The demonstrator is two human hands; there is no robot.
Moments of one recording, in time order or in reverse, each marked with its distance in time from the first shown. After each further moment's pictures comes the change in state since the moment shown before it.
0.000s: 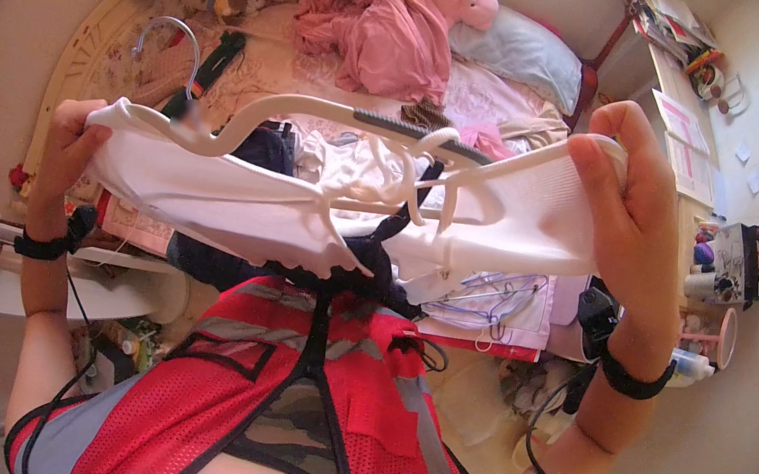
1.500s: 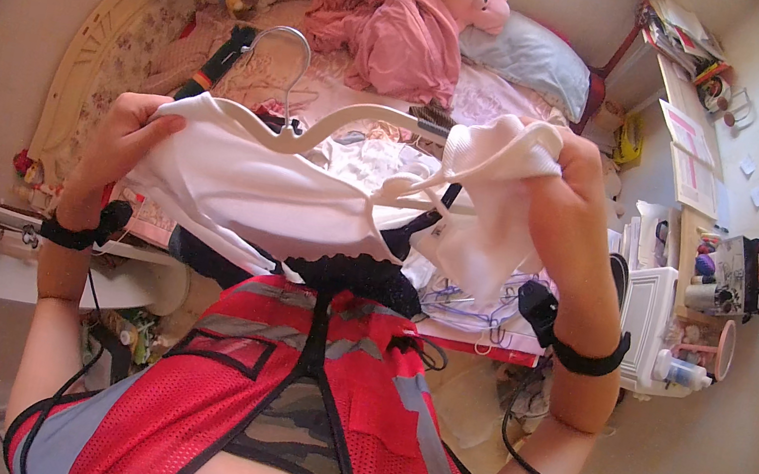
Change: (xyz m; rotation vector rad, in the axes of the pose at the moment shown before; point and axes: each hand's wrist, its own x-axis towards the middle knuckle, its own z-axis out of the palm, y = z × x) left_hand 0.016 0.008 0.049 -0.065 -0.127 -0.136; right_hand -0.006 0.013 0.064 0.466 0.149 0.275
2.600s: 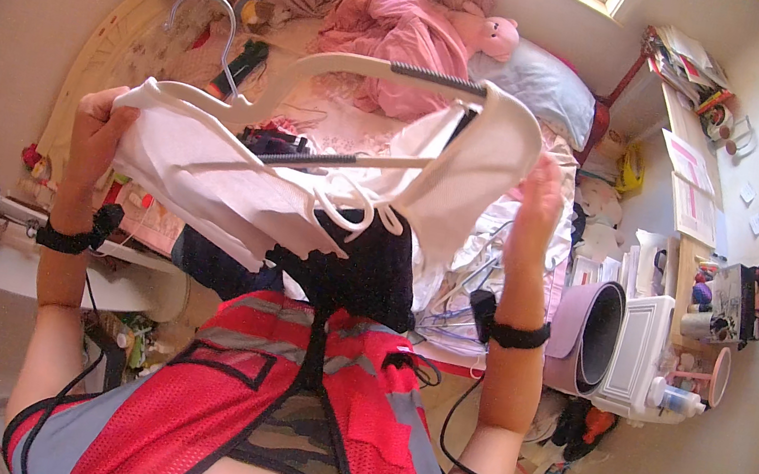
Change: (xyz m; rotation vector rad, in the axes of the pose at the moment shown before) left_hand -0.021 -0.013 -0.034 -0.068 0.367 0.104; right_hand 0.048 0.119 0.024 0.357 0.231 -0.057
